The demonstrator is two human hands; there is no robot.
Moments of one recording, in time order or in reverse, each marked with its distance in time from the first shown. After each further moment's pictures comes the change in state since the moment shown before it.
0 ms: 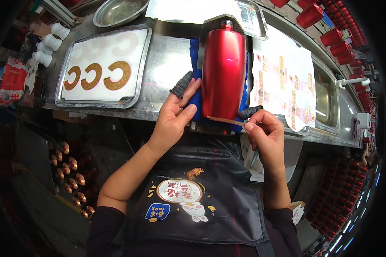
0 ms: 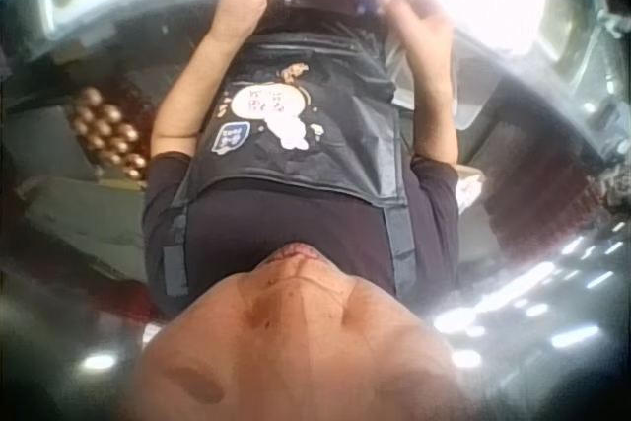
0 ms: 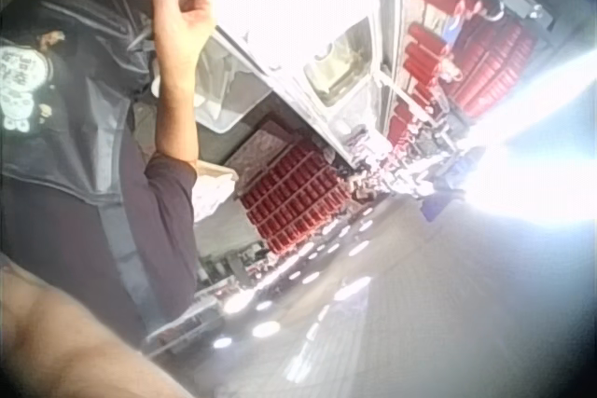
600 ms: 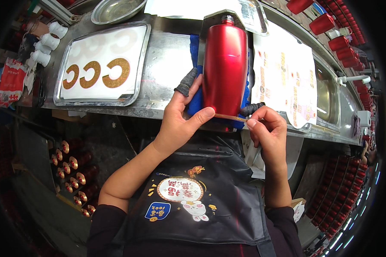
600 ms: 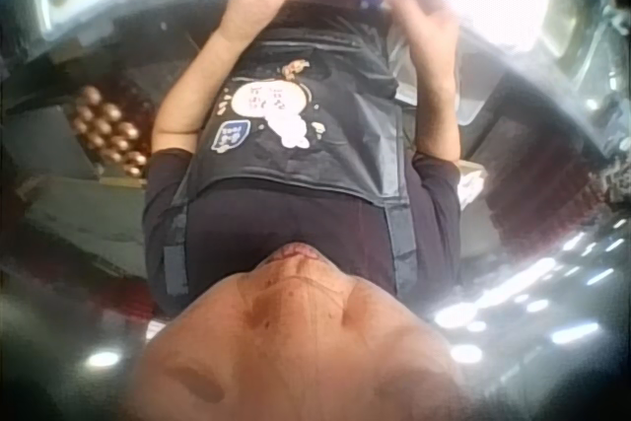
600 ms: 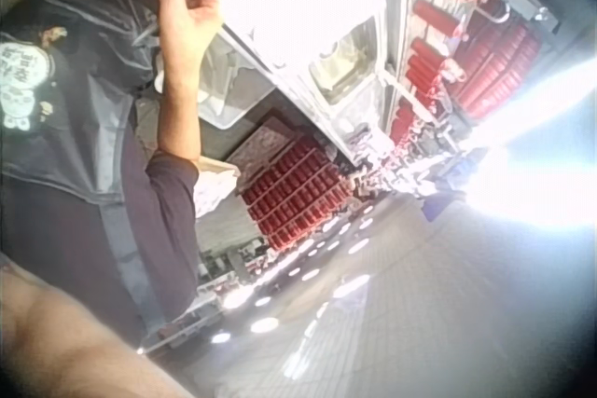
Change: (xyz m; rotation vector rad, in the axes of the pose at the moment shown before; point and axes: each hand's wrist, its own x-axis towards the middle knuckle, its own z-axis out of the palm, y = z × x) left_hand 0.007 -0.013 0.023 0.118 0.053 0.116; right_hand 0.005 0.006 -0.012 0.012 0.006 0.016
